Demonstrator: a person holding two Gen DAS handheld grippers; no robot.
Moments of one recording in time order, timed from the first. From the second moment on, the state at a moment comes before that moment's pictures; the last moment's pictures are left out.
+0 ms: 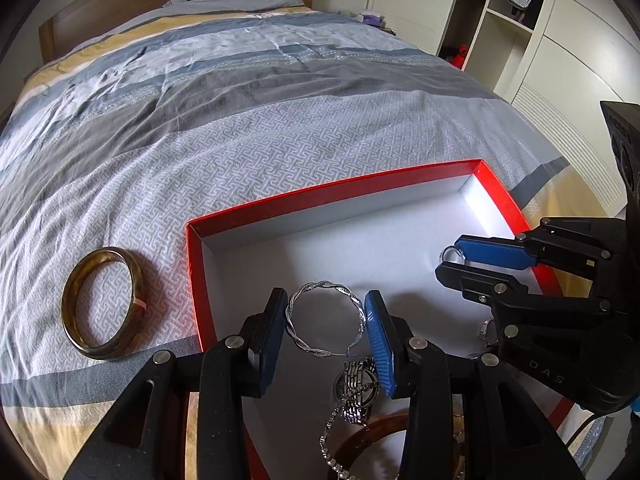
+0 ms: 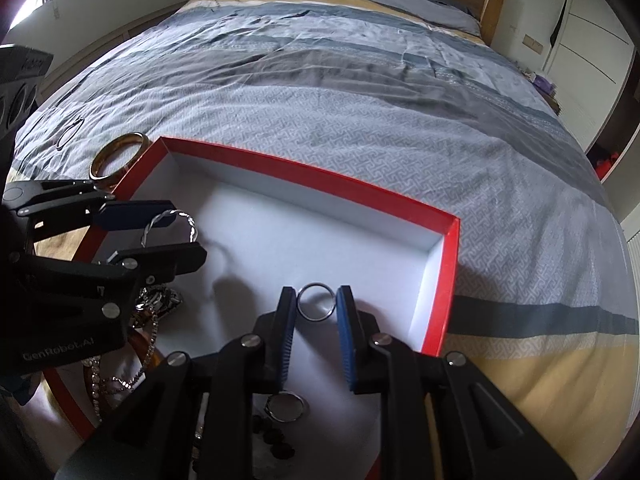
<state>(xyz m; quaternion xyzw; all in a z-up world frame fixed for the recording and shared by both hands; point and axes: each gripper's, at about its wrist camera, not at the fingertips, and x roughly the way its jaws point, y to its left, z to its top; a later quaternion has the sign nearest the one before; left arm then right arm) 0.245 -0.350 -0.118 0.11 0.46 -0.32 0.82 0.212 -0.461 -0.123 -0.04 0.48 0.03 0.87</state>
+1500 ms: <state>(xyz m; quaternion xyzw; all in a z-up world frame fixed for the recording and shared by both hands) 0.237 -0.158 -0.033 0.03 0.40 -0.22 0.89 0.192 -0.361 -0.023 -0.03 0.40 0.03 0.91</state>
